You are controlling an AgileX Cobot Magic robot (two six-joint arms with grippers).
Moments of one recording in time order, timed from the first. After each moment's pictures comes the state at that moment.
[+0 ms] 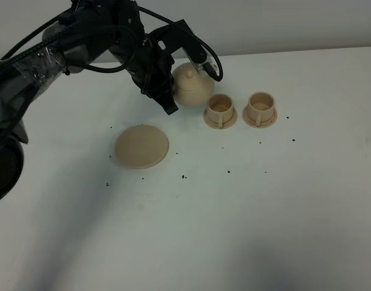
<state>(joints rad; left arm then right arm) -0.42 2.25 -1.97 -0.07 0.88 0.77 0.05 -0.01 -0.49 -0.04 1.07 0.07</state>
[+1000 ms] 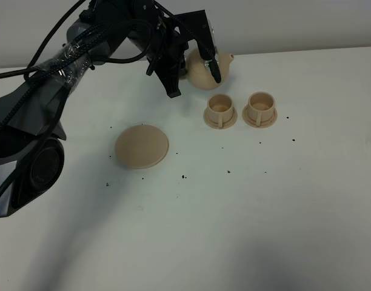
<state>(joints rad) -0.42 2.46 -2.34 -0.07 0.94 1.06 0.05 -0.01 -0.49 -0.04 1.07 0.07</state>
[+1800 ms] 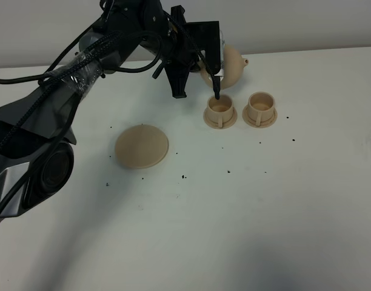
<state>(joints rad) -0.44 2.50 -2.34 -0.12 0.78 1.30 0.05 -0.01 -0.49 -0.04 1.07 0.07</state>
